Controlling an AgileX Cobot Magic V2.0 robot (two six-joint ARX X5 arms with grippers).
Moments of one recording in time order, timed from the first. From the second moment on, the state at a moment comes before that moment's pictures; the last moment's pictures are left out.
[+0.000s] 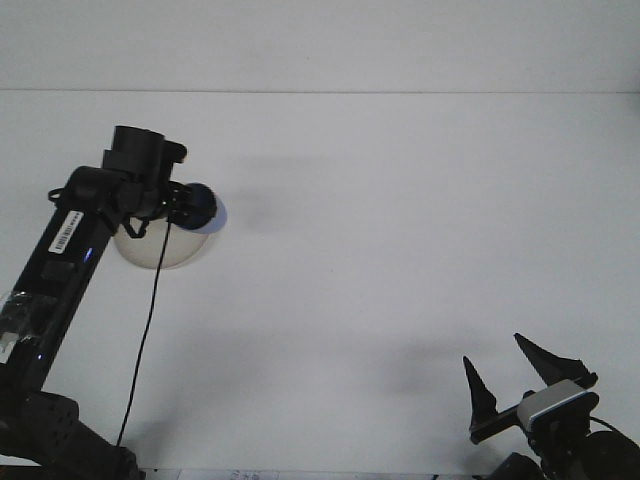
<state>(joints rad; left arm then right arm) -0.12 1.67 1.73 -0.92 0.02 0.09 0.66 0.13 0.68 -0.77 0.24 0.06</state>
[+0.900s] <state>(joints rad) 0.07 1.90 1.73 -0.86 -0.05 0.08 0.66 0.13 0.68 -0.76 0.24 0.08</state>
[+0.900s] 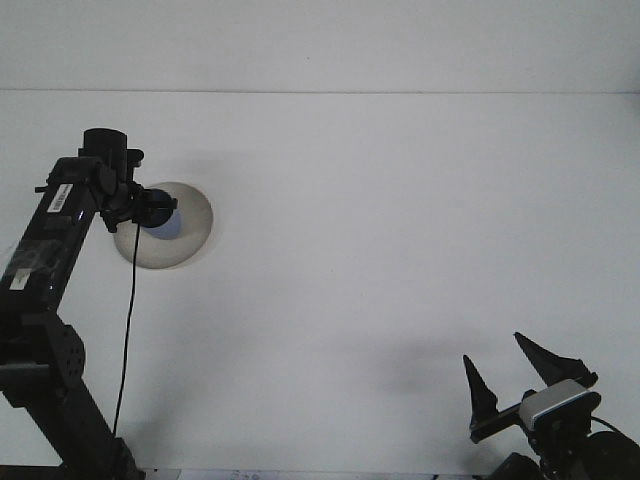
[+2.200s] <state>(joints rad) 0.08 1.58 1.83 -0.90 0.01 0.00 0.66 0.13 0.68 -0.77 0.24 0.08</state>
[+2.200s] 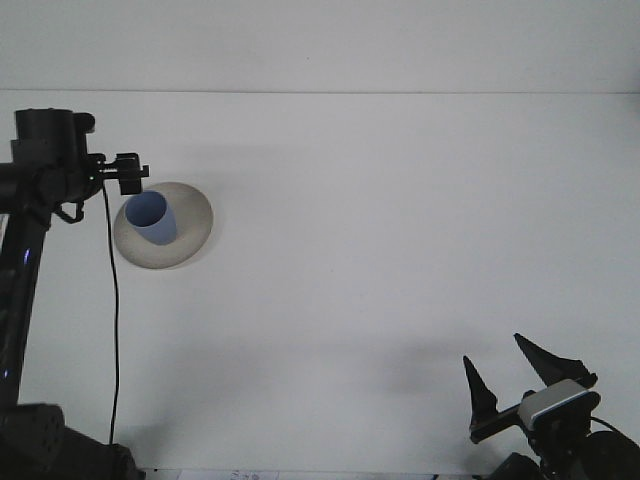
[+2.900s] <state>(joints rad) -0.23 0.54 0.83 -0.53 0.12 -0.17 0.66 0.13 0.68 -0.71 0.32 0.07</state>
